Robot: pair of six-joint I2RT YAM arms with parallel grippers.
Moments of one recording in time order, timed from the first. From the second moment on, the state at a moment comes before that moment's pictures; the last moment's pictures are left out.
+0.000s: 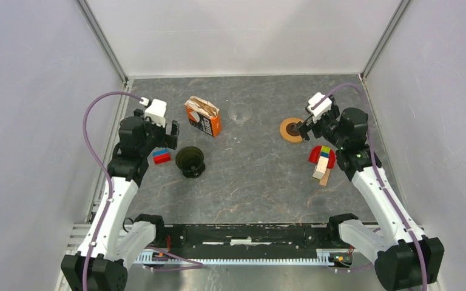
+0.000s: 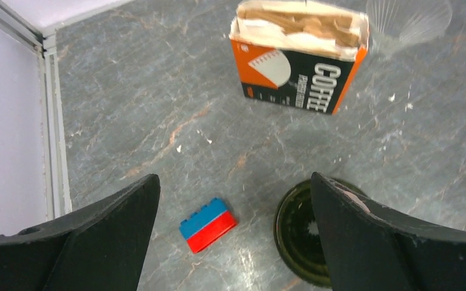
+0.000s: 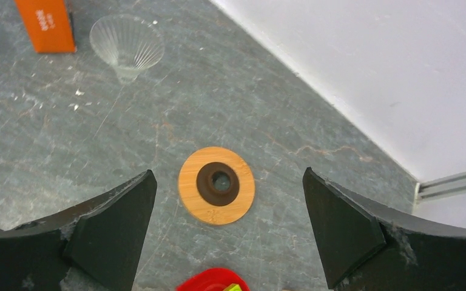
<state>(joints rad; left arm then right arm) -0.10 0.87 0.81 -0.29 0.11 0.20 0.18 0.98 0.83 -0.09 -0.34 -0.46</state>
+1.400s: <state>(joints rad) -0.64 1.72 1.23 -0.76 0.39 0.27 0.18 0.96 0.61 -0.02 -0.37 -0.50</state>
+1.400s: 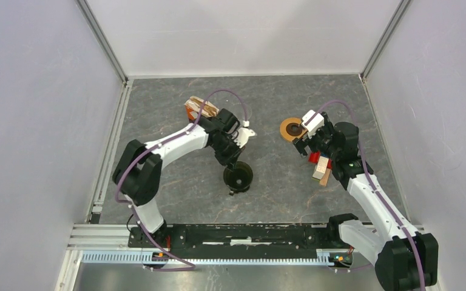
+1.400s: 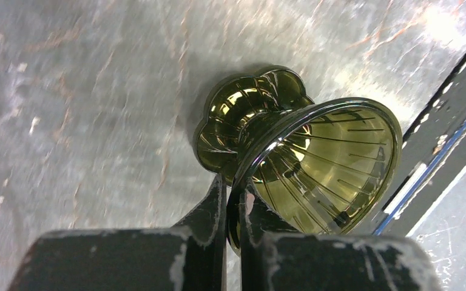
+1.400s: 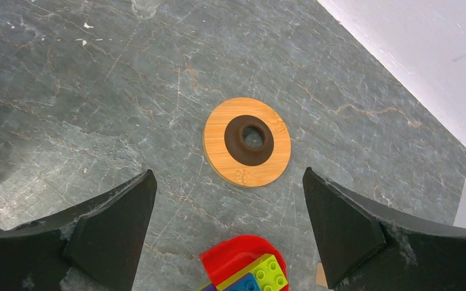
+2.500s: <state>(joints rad) -0.68 1.56 1.35 -0.77 0.29 0.18 0.23 1.29 0.77 -0.03 -0.15 -0.51</state>
